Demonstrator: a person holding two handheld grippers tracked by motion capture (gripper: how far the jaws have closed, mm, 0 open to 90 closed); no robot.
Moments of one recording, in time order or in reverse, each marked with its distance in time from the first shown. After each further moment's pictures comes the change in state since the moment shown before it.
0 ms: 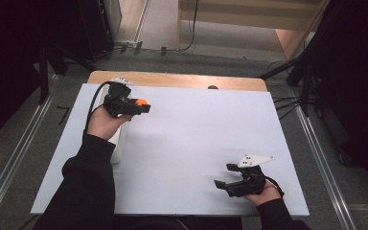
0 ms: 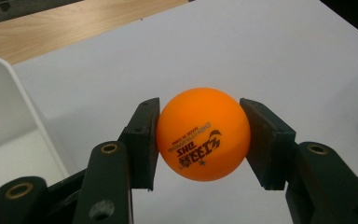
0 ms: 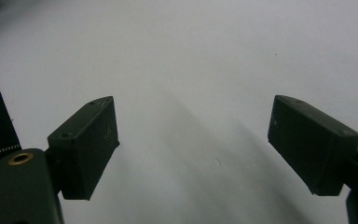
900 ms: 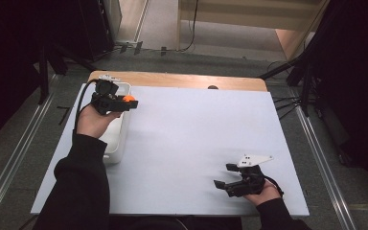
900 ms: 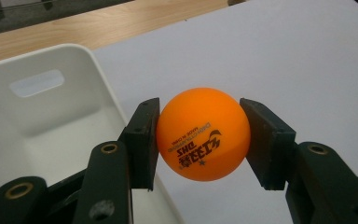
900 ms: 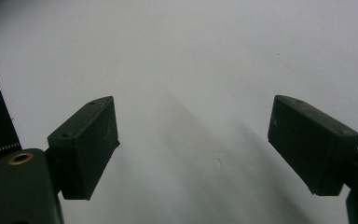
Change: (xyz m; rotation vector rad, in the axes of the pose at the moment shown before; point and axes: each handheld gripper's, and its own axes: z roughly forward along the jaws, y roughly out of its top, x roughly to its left) left arm 0.024 -0.006 -0.017 -0.015 0.111 -0.038; right arm 0.000 0.001 0.001 0.012 0.008 0.001
